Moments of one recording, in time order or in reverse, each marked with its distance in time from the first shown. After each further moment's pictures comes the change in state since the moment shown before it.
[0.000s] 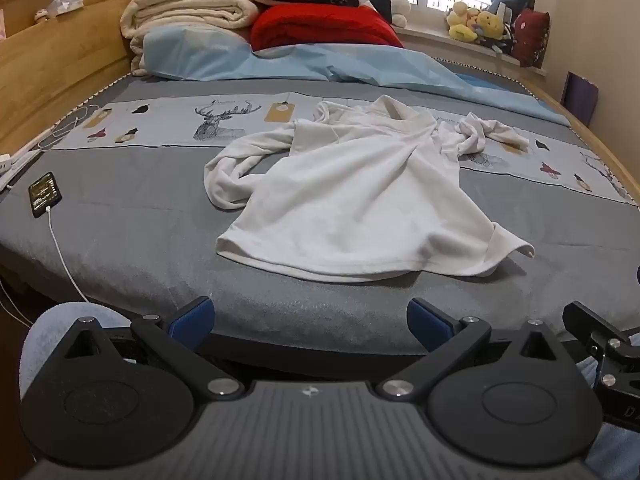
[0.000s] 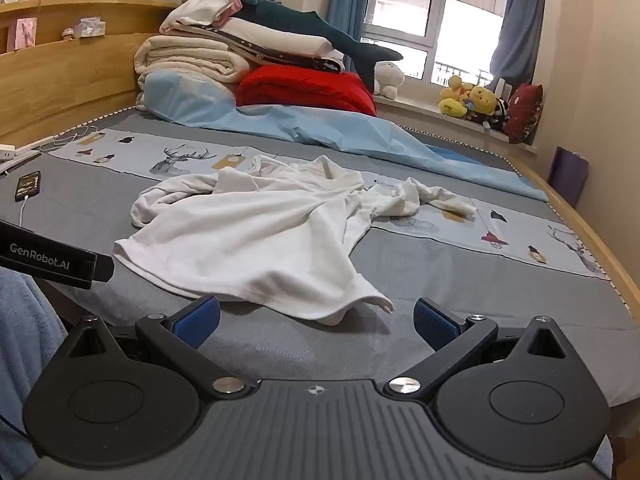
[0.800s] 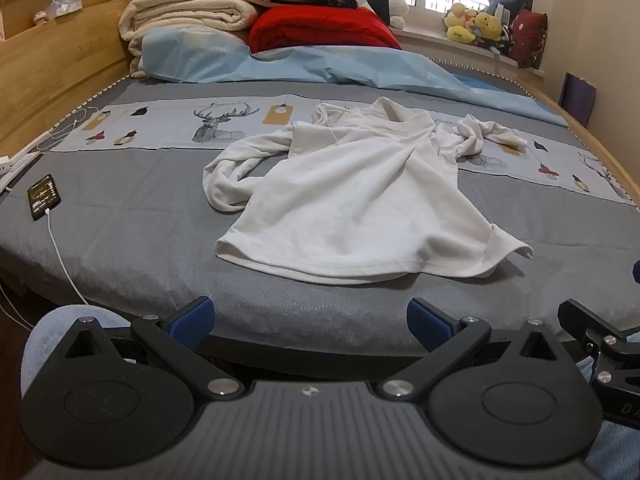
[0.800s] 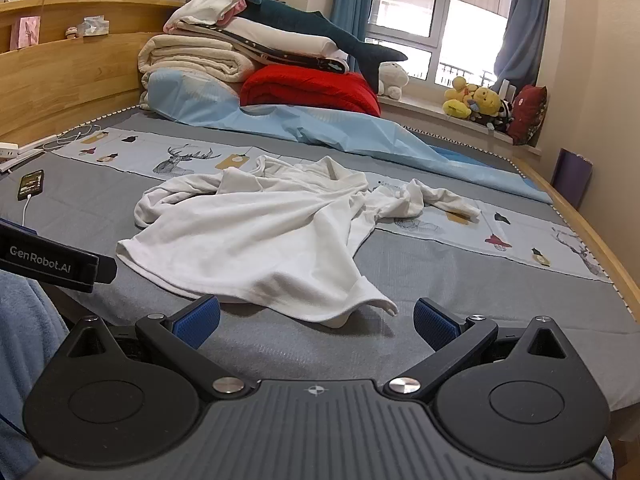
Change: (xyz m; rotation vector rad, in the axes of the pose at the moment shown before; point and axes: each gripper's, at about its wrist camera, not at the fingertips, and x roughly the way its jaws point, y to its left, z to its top) left arm -0.001 -0.002 0.002 0.004 0.000 0.012; right arm 0.002 0.003 0.002 -0.014 0.004 0.008
